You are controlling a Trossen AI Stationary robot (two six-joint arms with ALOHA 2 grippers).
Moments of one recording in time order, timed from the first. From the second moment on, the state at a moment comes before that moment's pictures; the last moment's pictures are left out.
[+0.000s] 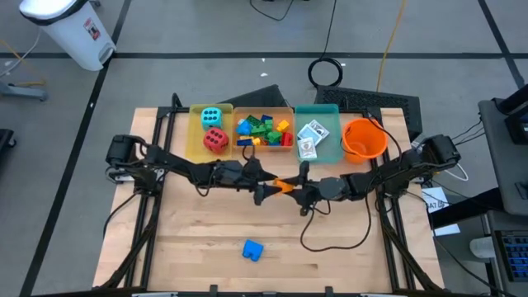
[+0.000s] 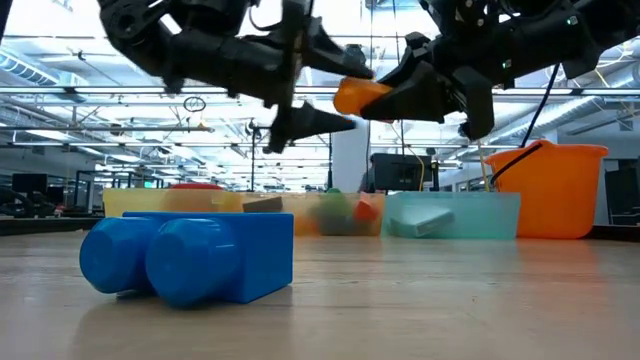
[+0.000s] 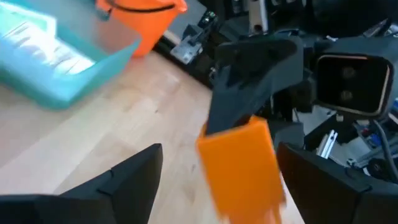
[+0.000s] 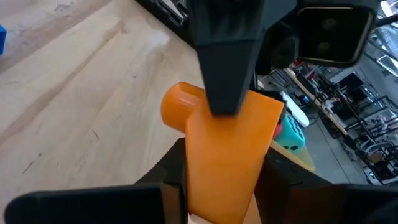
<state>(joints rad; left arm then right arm) -0.06 1.70 0.79 0.70 -0.05 -0.62 0.24 1.47 0.59 0.62 0.42 -0.60</state>
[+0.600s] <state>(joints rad) -0.03 1.76 0.91 0.59 0.05 -0.64 0.24 1.48 0.59 0.60 0.45 -0.62</state>
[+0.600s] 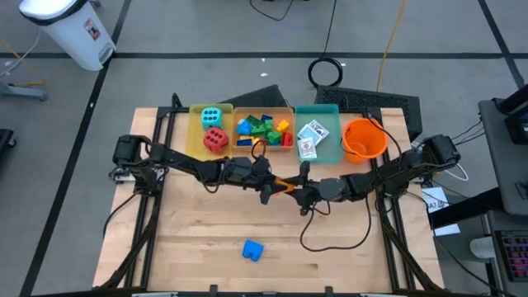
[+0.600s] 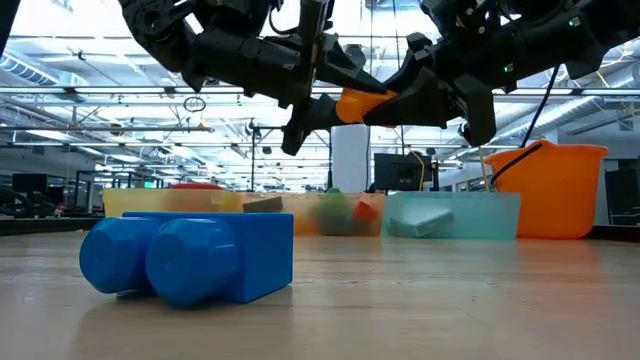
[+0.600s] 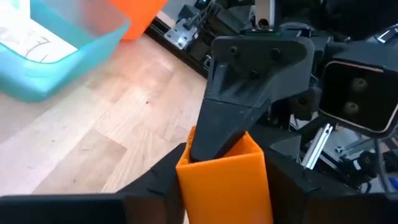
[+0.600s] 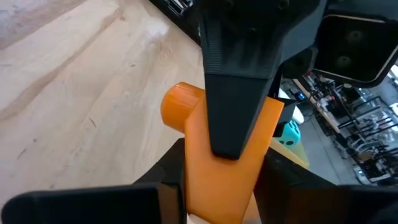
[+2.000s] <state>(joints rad) 0.40 1.69 0.91 0.29 -0.19 -0.26 0.20 1.05 0.44 0.44 0.47 -0.12</state>
